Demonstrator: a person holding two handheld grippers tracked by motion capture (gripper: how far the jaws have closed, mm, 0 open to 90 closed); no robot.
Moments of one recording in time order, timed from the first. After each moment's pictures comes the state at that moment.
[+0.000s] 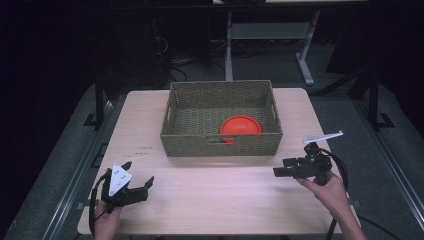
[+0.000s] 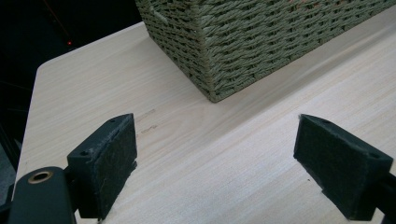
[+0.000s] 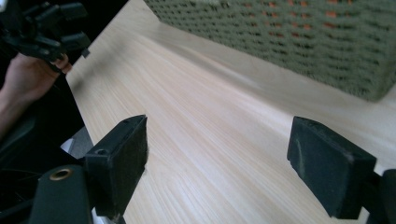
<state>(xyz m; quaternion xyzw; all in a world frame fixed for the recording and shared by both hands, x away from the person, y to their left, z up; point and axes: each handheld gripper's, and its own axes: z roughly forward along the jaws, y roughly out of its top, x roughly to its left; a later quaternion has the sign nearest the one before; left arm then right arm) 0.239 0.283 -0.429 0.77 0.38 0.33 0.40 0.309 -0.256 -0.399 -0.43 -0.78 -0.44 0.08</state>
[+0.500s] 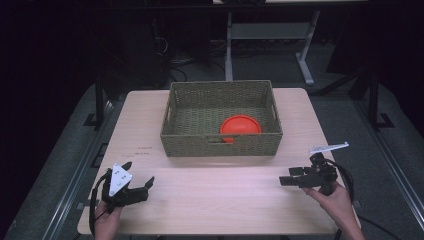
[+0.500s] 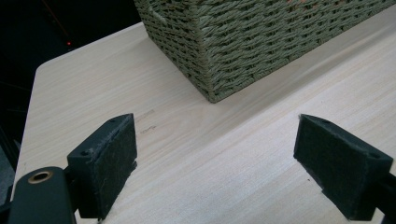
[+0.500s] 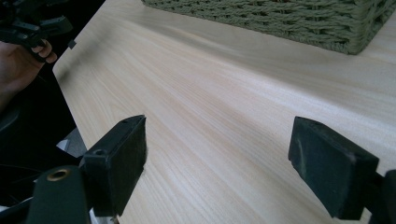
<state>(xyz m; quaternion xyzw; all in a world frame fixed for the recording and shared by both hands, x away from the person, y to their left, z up) 0.239 0.283 -0.429 0.77 0.38 0.33 0.40 0.293 -0.274 -0.424 -0.45 -0.77 -0.44 0.09</state>
